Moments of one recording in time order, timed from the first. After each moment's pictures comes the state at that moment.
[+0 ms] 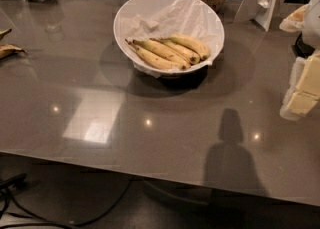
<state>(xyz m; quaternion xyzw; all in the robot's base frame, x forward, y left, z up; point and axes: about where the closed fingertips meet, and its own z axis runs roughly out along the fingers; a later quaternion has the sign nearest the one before) 0.439 -0.216 0.980 -0.60 0.78 -0.04 0.16</state>
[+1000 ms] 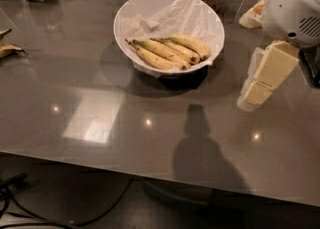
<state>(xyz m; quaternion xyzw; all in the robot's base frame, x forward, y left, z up) 0.450 -0.145 0.986 -0.62 0.75 0.04 0.22</state>
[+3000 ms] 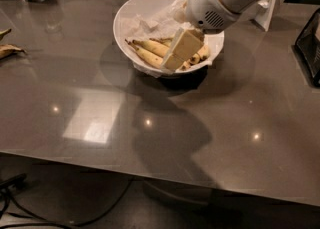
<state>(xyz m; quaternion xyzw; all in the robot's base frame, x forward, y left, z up) 0.552 -0.030 0.966 -0.62 0.71 0.10 0.32</state>
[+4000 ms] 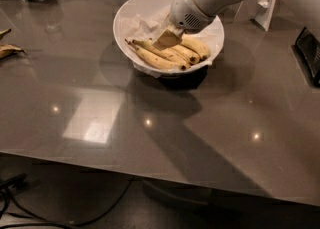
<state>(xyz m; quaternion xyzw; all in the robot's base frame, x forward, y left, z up) 0.608 -0.003 0.933 -0.62 0.71 0.13 0.32</state>
